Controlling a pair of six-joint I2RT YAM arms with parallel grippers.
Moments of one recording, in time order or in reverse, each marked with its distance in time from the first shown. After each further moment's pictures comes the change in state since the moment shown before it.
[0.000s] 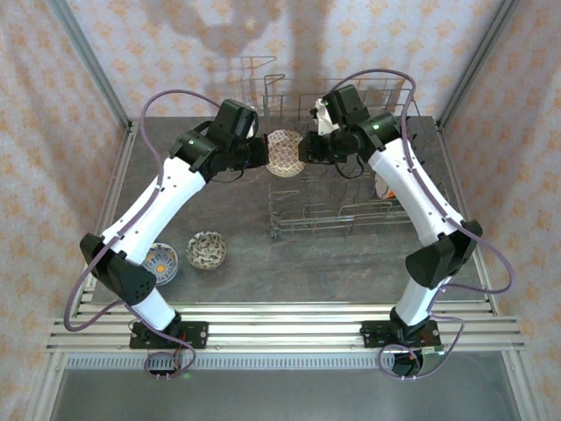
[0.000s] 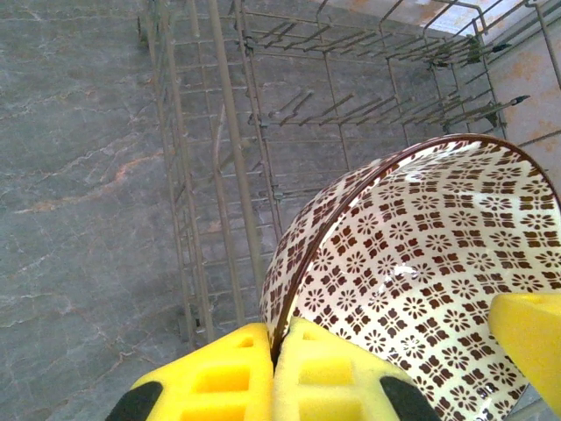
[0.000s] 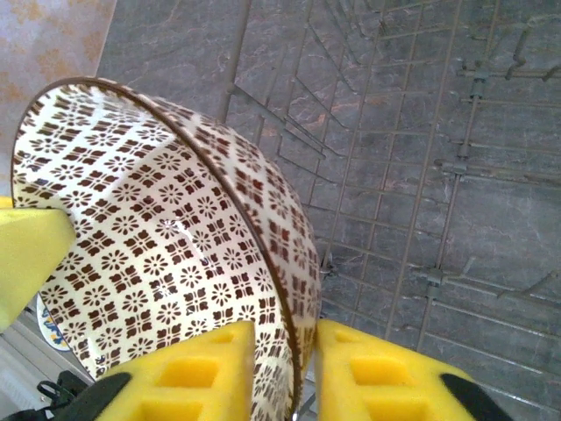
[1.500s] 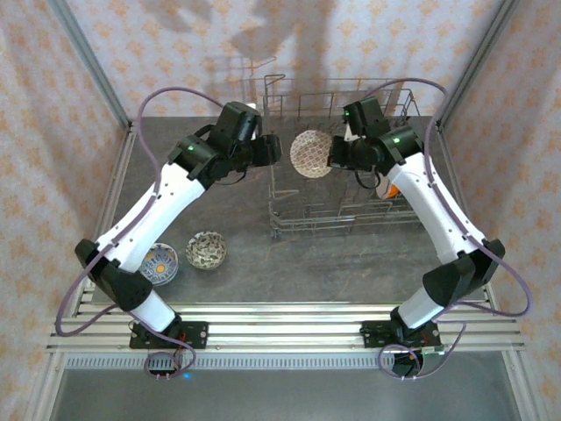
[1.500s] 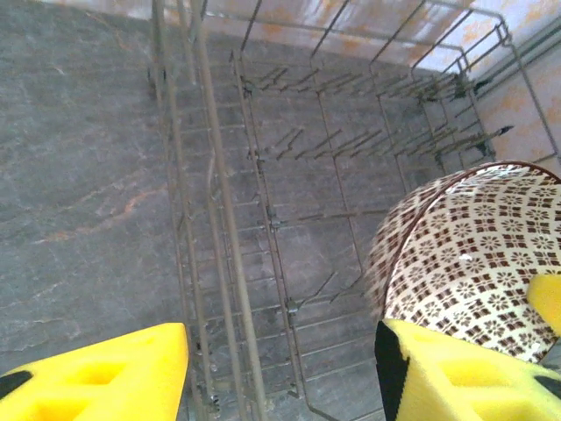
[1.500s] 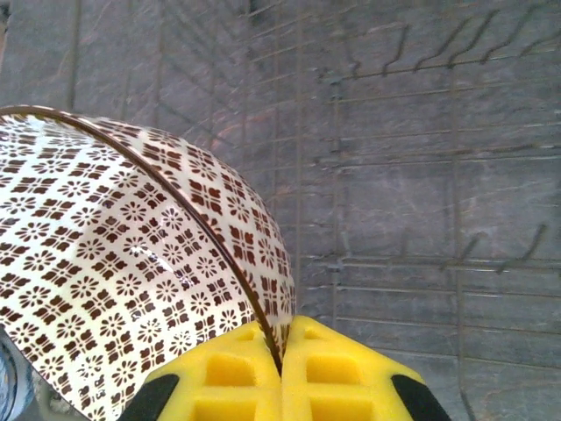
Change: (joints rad) left arm -0.057 -0.052 -0.010 0.037 -0.130 -0.002; right arm -0.076 -0.172 -0.211 0.045 0.249 0.109
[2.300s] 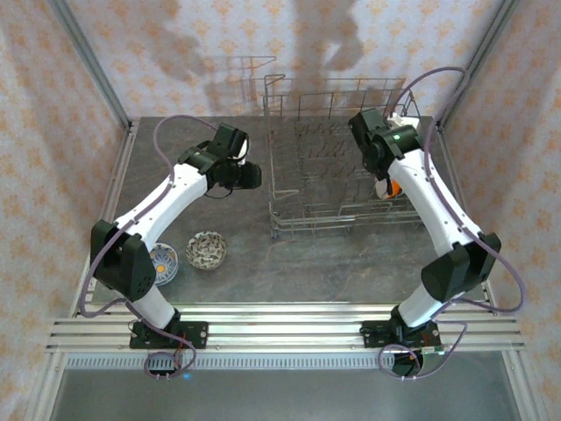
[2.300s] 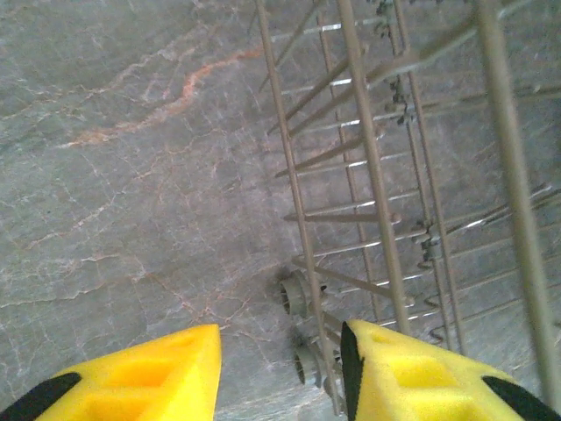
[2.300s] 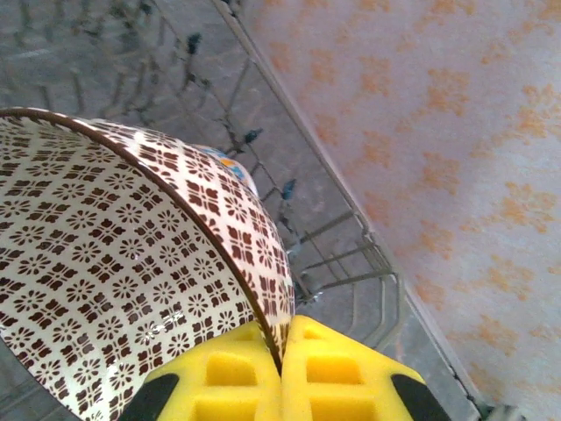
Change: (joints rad) left arm 0.183 0.074 -0.336 0.107 0.233 0.185; right arm -0.053 0.057 -0.039 -0.291 0.861 0.174
